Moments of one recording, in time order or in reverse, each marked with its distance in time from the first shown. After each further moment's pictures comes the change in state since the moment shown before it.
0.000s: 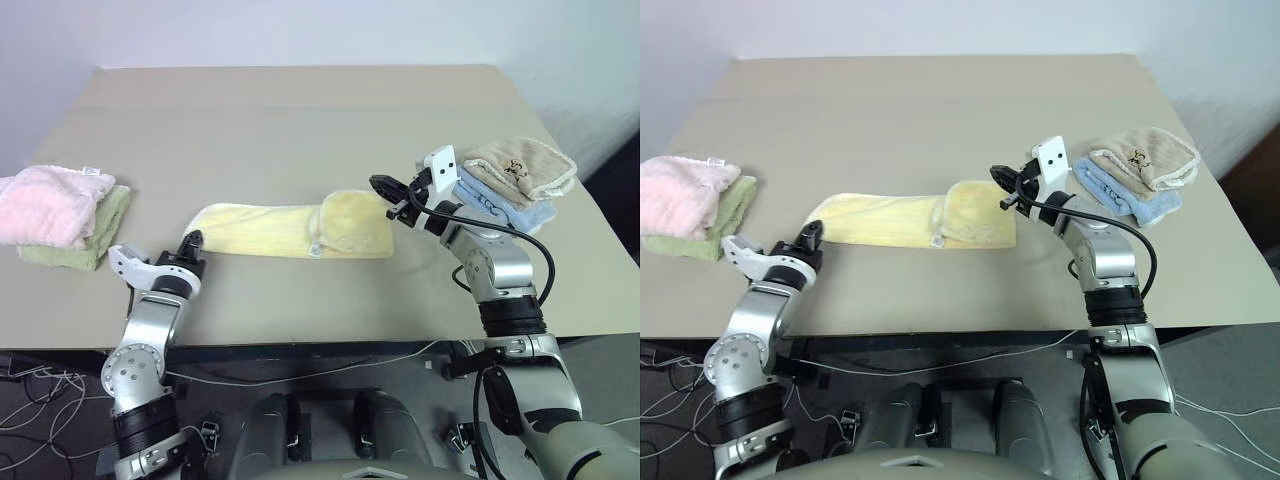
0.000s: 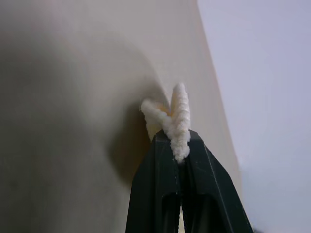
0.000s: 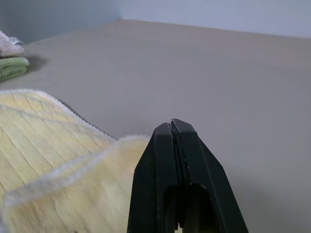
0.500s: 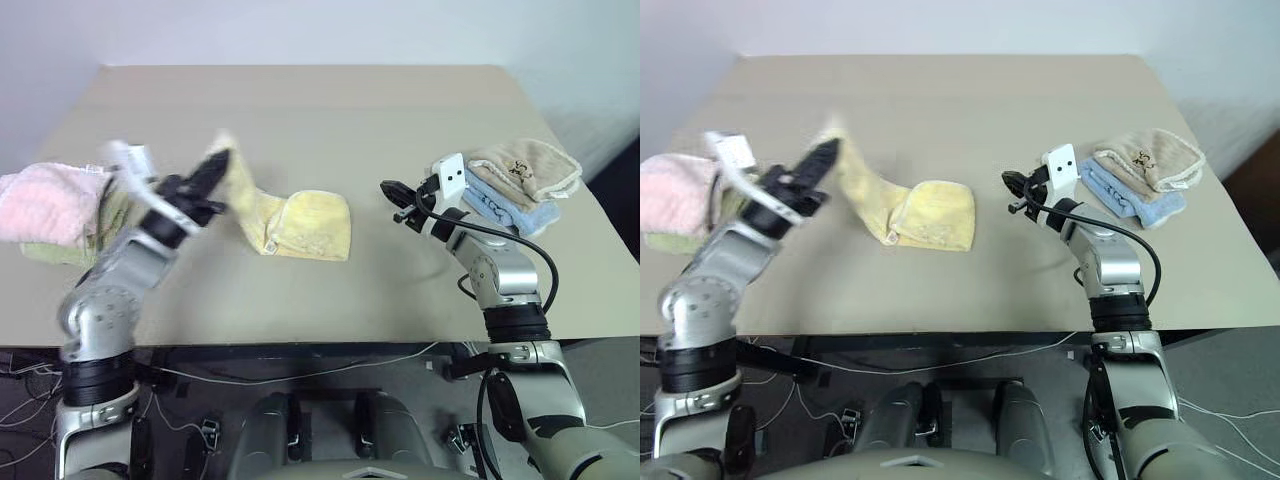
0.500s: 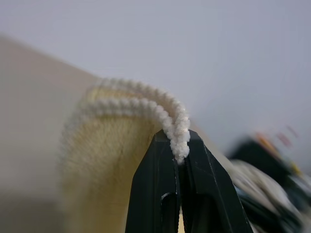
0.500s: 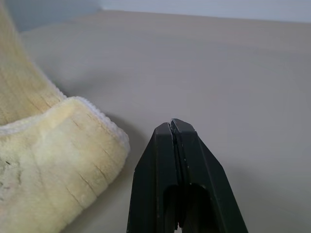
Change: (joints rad) left arm -0.212 0.315 -0.373 -0.152 0.314 0.057 -0.548; right arm 0.035 -0.009 -0.024 0.011 -0.002 -0.004 -0.060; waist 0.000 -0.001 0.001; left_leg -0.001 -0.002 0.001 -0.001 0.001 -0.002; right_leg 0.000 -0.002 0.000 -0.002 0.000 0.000
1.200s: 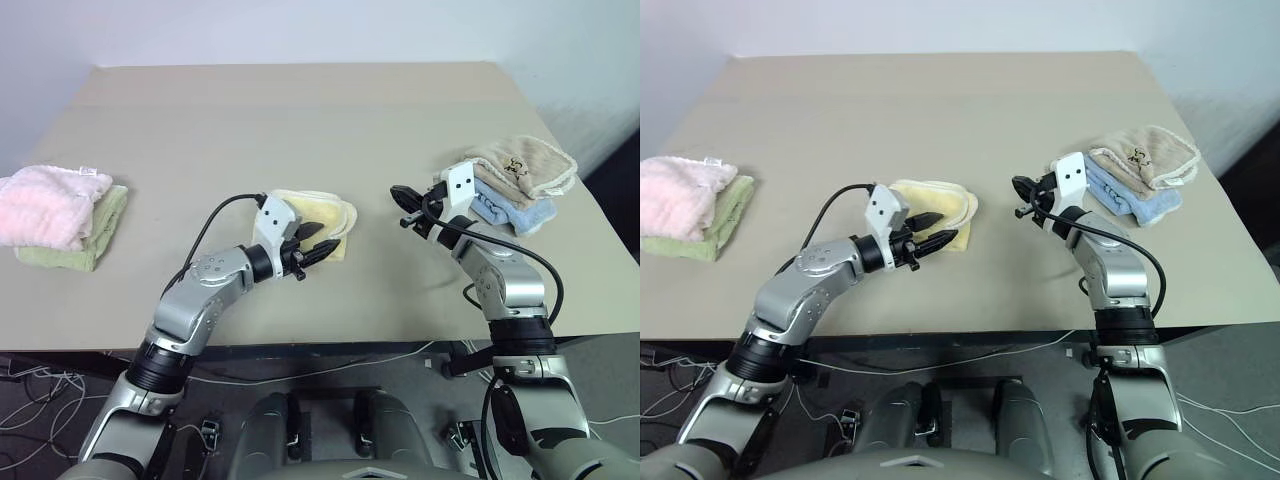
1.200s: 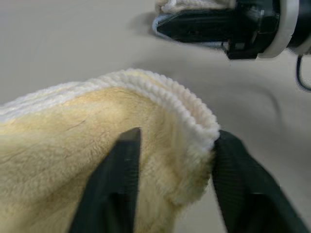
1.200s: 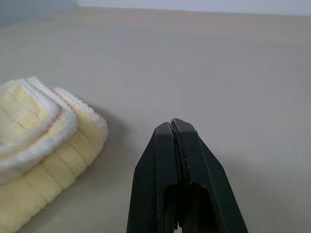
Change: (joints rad) left arm -0.001 -0.063 -0.299 0.099 0.508 -0.048 -0.253; right arm 0.067 -0.002 -0.007 -0.099 0.003 0.036 -0.045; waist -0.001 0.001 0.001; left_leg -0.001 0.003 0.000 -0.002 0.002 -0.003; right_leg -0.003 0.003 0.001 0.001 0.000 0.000
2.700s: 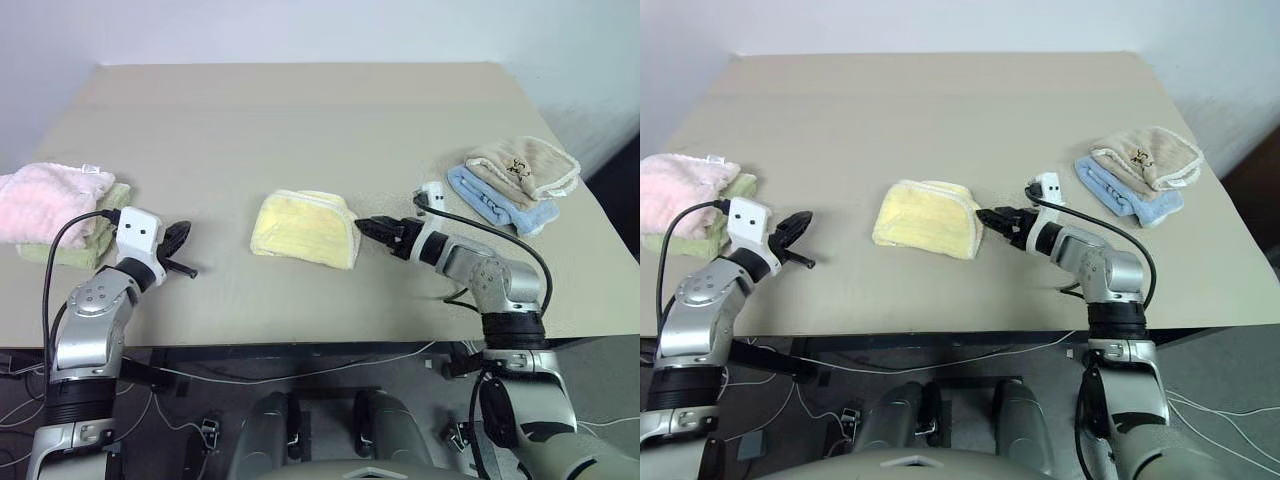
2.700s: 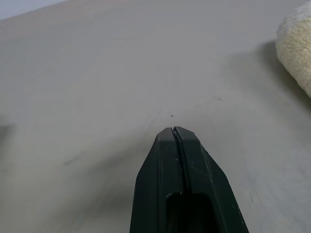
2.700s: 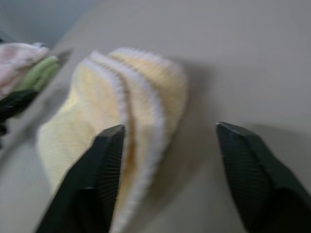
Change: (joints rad) left arm 0.191 0.164 0.394 0.269 0.274 -0.321 0.066; right arm -0.049 0.073 -0.068 0.038 0.262 0.509 0.054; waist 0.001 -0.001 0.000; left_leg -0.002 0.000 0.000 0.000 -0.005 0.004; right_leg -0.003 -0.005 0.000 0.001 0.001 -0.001
